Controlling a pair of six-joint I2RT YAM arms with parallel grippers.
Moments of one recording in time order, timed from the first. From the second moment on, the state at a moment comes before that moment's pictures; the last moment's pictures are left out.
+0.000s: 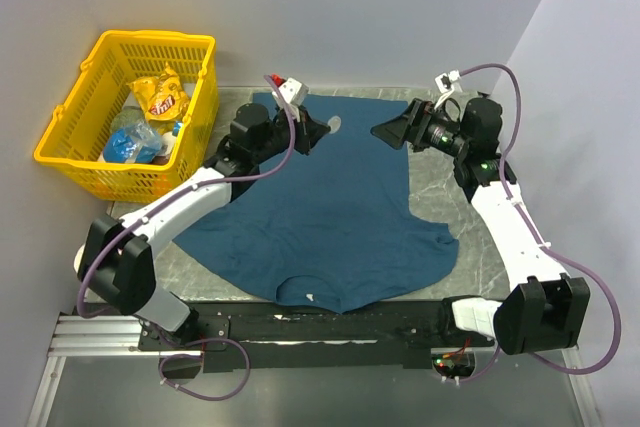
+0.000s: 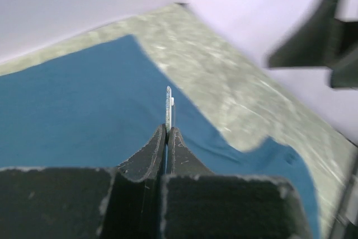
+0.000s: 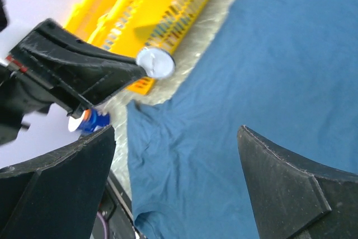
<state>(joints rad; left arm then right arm) -0.60 1.51 1.18 0.28 0.24 -0.24 0.08 1.22 1.09 -0.06 -0.71 0.53</state>
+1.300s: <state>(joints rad) -0.27 1.22 0.82 0.90 0.93 -0.75 0.48 1.40 1.33 0.03 -0.84 0.40</state>
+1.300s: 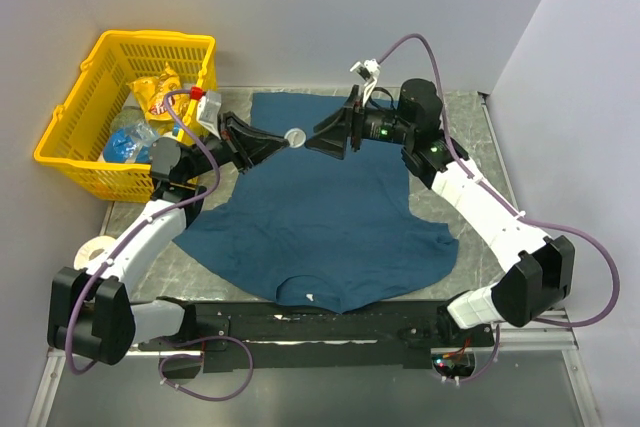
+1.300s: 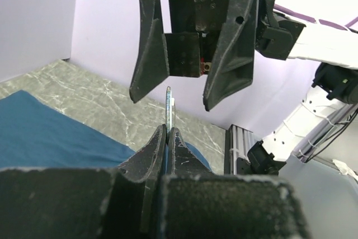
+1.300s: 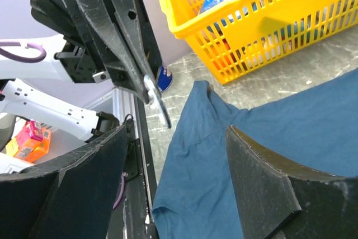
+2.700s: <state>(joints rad) -0.27 1.21 0.82 0.83 0.95 -0.73 0.55 1.48 1.42 -0.07 -0.80 0.32</state>
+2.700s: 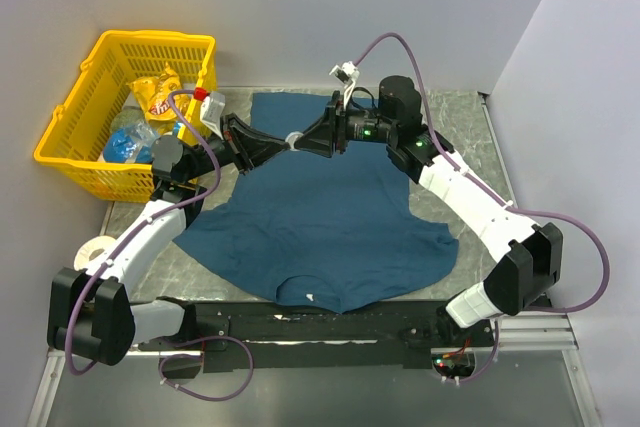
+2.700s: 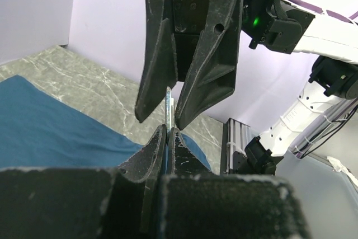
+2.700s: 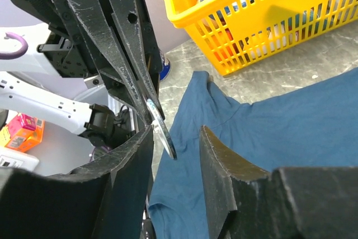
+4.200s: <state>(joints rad) -0.29 1.16 0.87 0.44 0.79 -0.46 0.48 1.36 1.38 -0.16 -0.67 0.23</state>
